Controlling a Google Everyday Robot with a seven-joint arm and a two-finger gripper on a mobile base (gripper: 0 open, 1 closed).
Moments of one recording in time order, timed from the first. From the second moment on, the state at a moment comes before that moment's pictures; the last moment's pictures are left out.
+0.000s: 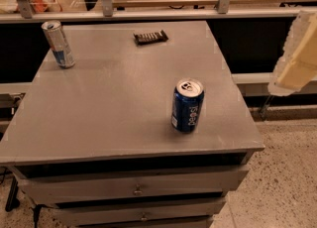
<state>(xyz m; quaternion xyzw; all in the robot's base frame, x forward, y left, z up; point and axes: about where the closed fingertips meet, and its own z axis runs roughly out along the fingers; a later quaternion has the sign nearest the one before) 0.402 -0.167 1.092 -0.61 0.73 -0.13 0.28</state>
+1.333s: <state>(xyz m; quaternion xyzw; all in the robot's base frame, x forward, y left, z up) 0.420 -0.154 1.059 -0.63 0.71 -0.02 0.33</state>
